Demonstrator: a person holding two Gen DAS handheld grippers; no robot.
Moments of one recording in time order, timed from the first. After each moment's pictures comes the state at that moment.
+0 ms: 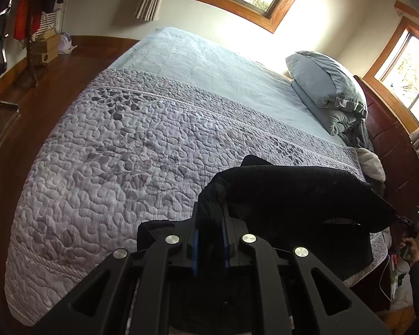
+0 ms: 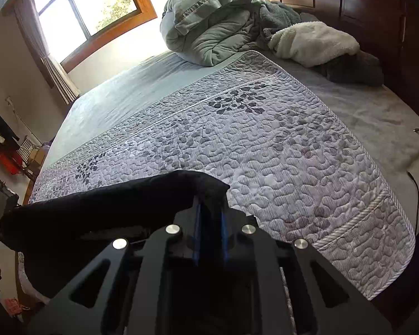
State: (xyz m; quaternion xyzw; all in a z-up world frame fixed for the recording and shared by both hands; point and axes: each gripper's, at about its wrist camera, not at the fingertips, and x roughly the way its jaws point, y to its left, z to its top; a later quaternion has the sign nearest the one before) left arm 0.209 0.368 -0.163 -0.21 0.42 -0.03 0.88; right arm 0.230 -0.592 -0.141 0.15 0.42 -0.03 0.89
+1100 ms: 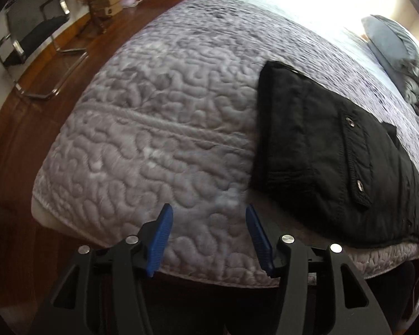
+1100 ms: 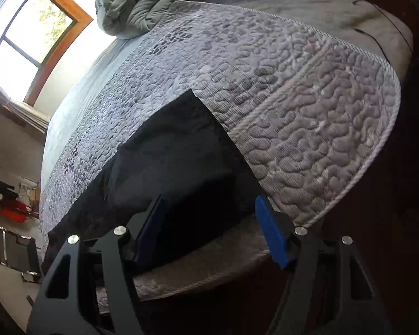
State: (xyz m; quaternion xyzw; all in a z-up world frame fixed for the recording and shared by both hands) left arm 0.072 0.393 -0.280 -0.19 0.55 0.16 0.80; right arm 0.090 -0.607 -0.230 0.32 0.49 -0.11 0.81
